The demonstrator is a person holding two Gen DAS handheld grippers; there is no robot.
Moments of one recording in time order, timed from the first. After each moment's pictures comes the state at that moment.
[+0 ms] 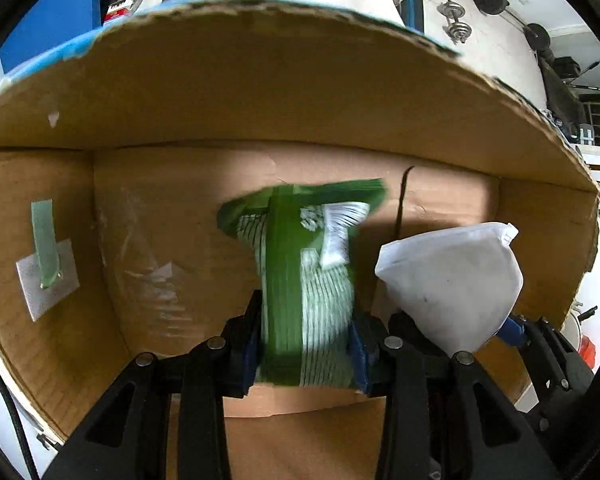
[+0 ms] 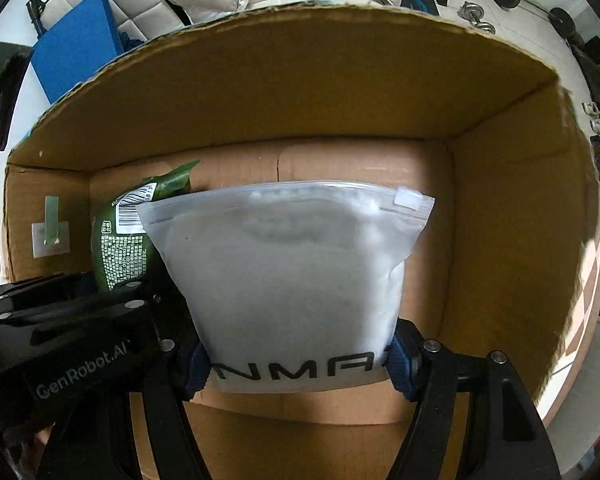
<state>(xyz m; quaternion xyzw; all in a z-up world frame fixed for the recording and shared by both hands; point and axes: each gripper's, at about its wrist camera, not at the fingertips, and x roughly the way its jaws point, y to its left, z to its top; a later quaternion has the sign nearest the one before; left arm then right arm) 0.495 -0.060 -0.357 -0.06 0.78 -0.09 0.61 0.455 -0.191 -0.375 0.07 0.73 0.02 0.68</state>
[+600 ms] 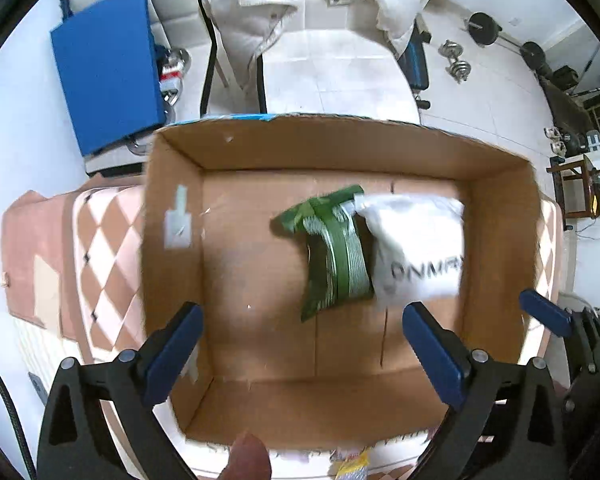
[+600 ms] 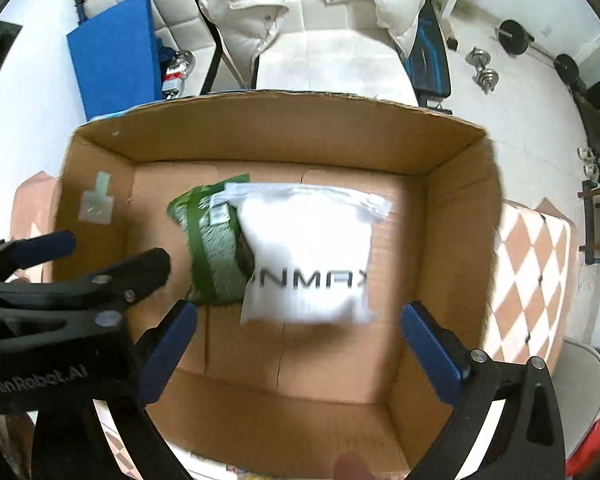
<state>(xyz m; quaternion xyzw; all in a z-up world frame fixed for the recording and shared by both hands) 0.404 -0.033 -0.221 0.00 0.70 -0.06 0.71 0.381 -0.171 -0.282 0.02 0.68 0.04 0.73</state>
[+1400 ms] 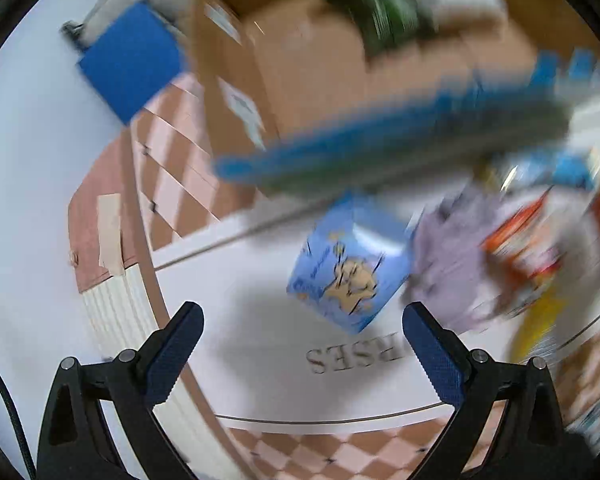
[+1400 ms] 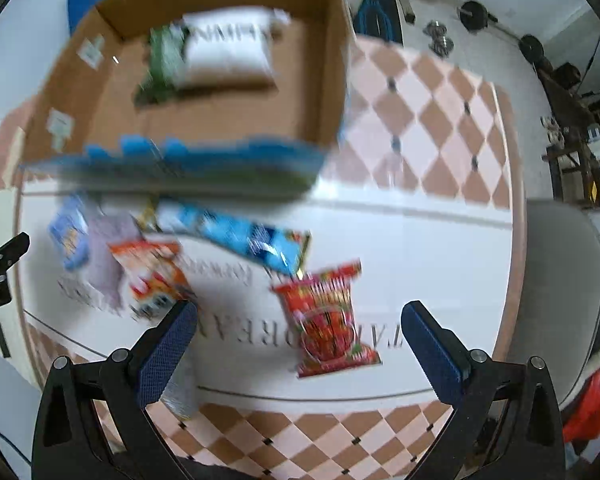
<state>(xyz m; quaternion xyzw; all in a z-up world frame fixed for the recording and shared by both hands) 0.248 -0.016 -0.337 0.26 0.69 -0.02 0.68 0.191 -0.241 -0.299 -0.02 0.71 -0.02 0.70</state>
